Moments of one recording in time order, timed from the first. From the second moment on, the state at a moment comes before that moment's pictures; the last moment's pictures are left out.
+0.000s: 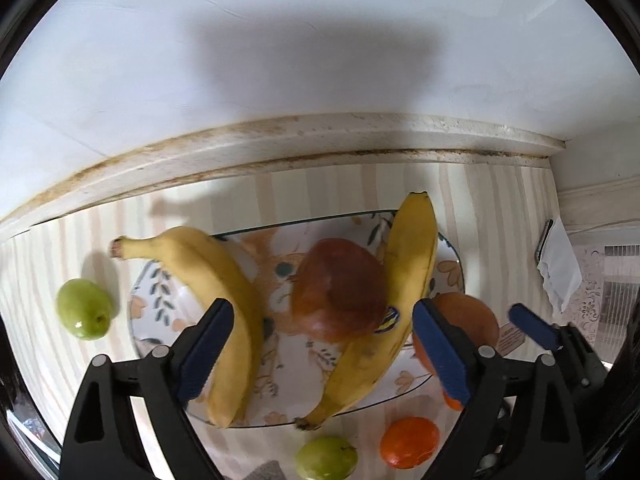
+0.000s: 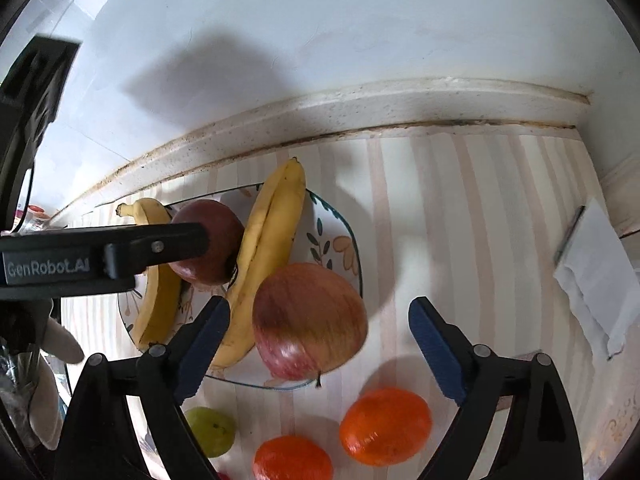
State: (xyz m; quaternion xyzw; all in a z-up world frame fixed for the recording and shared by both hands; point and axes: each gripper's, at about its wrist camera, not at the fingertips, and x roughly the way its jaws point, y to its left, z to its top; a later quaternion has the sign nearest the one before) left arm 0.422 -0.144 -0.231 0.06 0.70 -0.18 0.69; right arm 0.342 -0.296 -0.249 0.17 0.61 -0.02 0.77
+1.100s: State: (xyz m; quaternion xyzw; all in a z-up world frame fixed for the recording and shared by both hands) left arm 0.237 -0.044 -0.117 0.06 0.52 -0.10 0.85; right arm 0.187 -0.245 -0.108 0.08 0.48 -0.06 0.87
